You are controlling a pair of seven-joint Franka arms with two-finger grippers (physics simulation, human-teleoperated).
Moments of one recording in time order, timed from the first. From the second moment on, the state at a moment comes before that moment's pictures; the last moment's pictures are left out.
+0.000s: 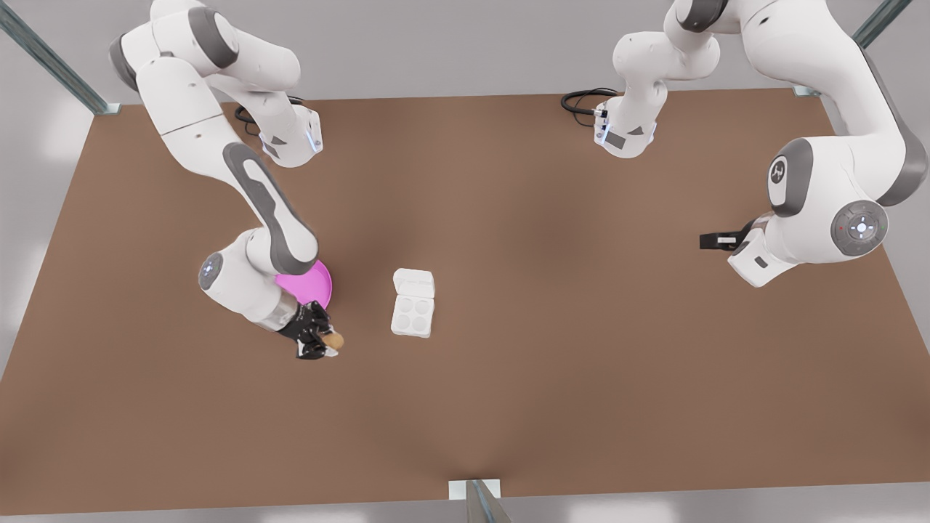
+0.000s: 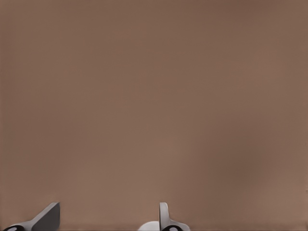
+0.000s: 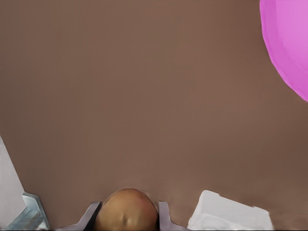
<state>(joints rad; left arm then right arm) -0.08 0.27 0.05 -1.42 0.05 1.32 0.02 -0.11 0.50 0.39 -1.91 0.64 2.65 1.20</state>
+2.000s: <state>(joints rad) -0.62 0.74 -0.30 -1.20 -0.07 1.63 -0.39 -0.38 0.09 0.44 -1.68 -0.14 1.75 0.13</state>
